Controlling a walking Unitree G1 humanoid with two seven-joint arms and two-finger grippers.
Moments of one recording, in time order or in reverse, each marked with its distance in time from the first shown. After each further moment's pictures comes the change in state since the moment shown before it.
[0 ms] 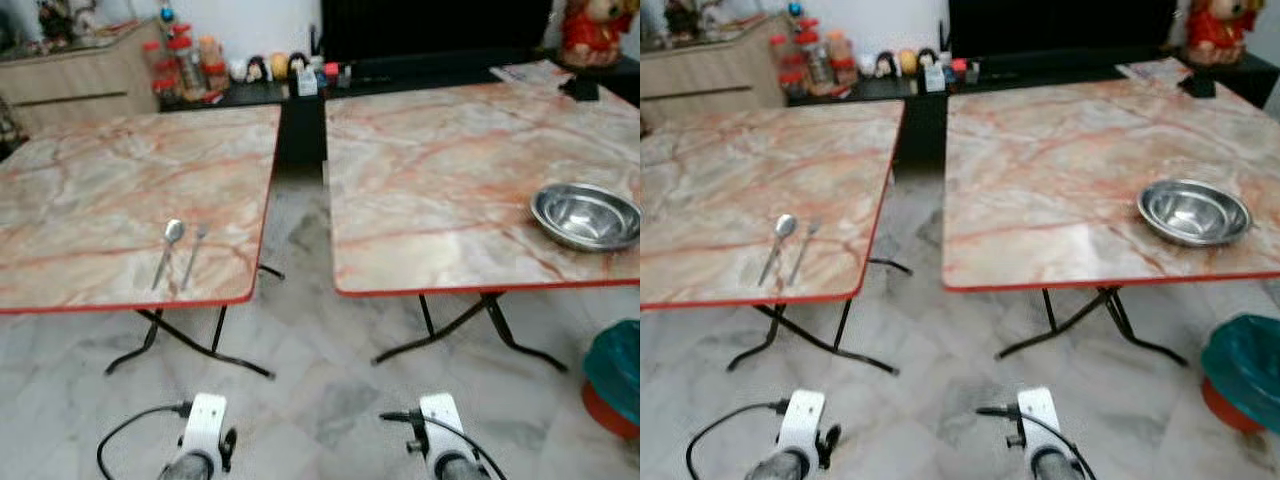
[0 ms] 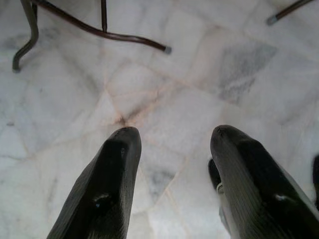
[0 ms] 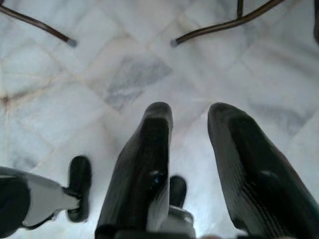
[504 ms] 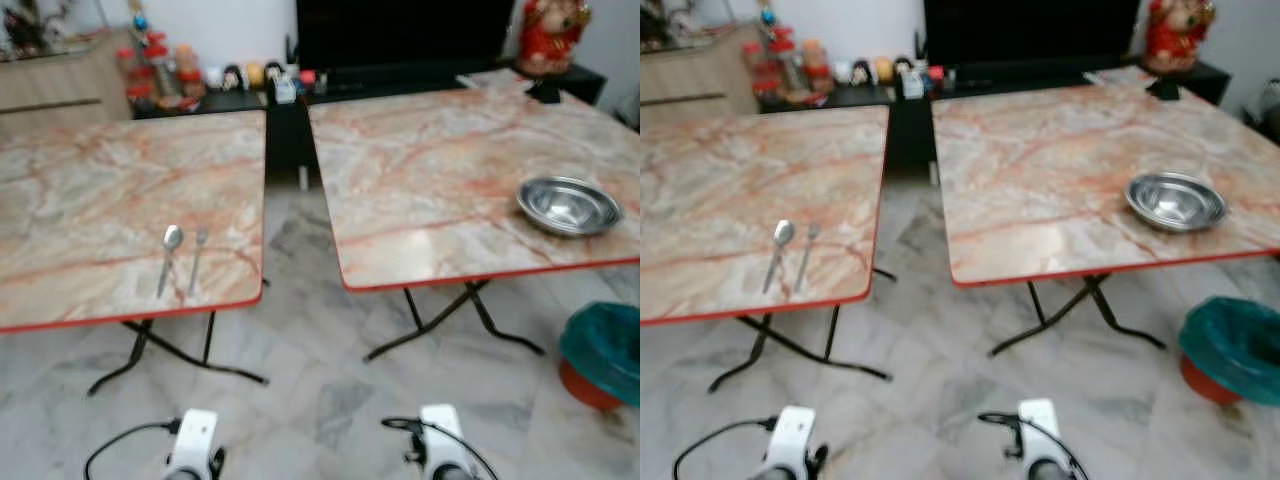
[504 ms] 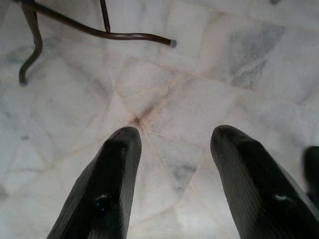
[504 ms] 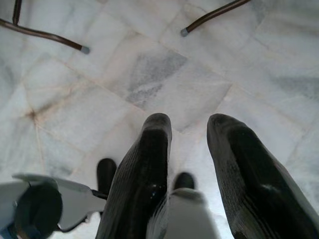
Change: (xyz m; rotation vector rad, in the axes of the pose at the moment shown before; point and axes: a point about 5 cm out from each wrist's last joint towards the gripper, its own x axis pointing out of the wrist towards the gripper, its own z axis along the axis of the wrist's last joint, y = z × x) left arm -0.004 0.008 -0.011 0.018 0.039 0.014; right arm -0.003 0.009 -0.010 0.065 0.044 0.025
